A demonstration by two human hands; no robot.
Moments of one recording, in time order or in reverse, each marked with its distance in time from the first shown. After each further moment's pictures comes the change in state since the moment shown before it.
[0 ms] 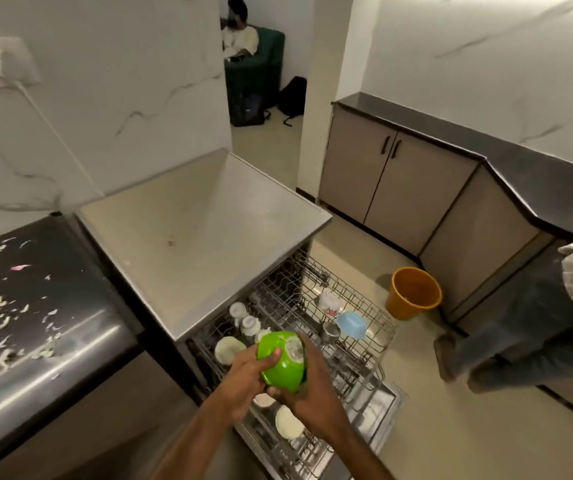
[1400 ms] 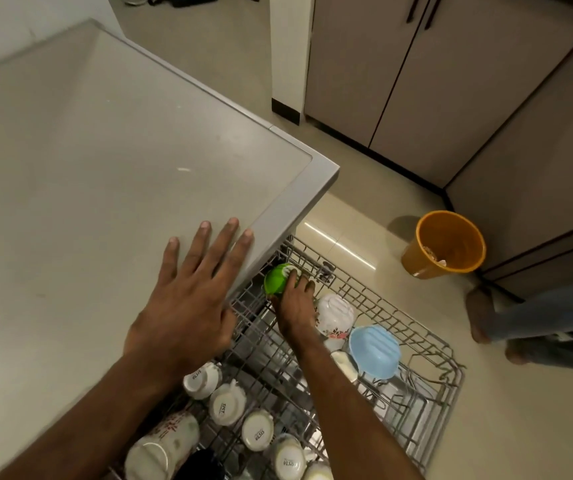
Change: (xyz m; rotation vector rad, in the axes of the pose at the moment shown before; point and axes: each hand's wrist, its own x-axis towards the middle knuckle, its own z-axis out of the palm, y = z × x) left_hand 0.348 0.090 -0.054 1.971 0.121 0.557; right_hand 0.403 0.302 0.053 -0.597 -0.041 0.501
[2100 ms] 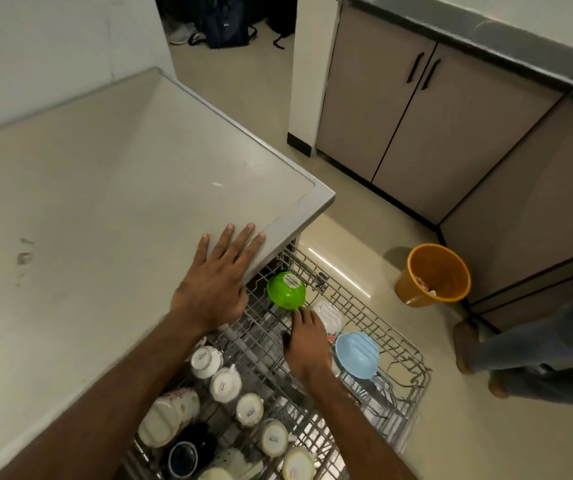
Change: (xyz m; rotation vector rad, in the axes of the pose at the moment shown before) left_hand -0.004 0.002 0.002 0.058 0.020 -0.039; right_hand -0.119 0.024 -0.052 -0.077 0.074 -0.250
